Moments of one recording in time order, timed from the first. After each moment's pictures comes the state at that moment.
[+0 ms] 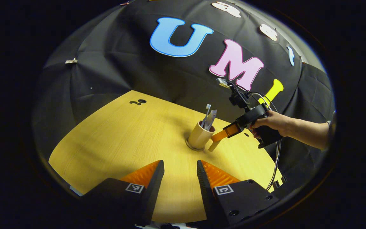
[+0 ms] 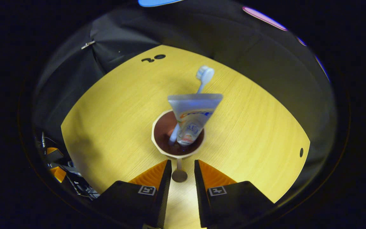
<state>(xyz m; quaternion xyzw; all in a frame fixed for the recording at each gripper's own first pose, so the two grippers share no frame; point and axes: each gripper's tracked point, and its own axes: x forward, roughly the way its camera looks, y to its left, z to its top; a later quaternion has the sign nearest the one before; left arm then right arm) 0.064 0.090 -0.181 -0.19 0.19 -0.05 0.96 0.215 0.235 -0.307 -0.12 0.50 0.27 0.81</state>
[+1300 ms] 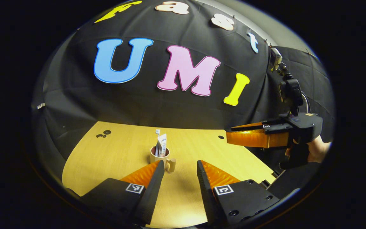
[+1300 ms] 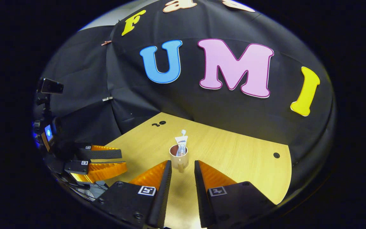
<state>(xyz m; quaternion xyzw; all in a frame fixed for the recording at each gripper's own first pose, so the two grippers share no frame) 0.084 -0.034 -0.062 -0.08 0.14 -0.14 0.98 0.100 0.142 -0.094 0.00 0.24 0.25 0.94</state>
